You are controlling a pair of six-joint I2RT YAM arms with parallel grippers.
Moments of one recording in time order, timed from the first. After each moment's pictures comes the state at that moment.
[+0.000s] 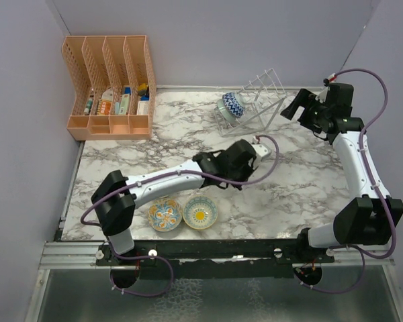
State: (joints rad) left arm -1.10 1.72 1.39 -0.46 -0.04 -0.15; right arm -0.06 1.41 1.34 -0.54 -0.24 0.40
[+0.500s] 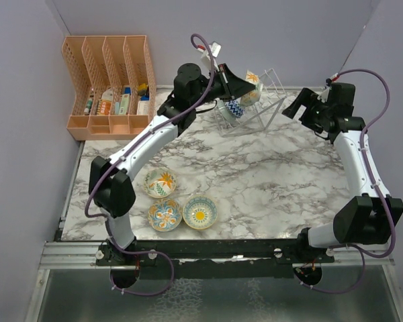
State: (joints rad) left arm -0.63 1.76 1.74 0.07 0.43 -0.74; right arm -0.08 1.41 1.34 -0.55 -0.24 0.42
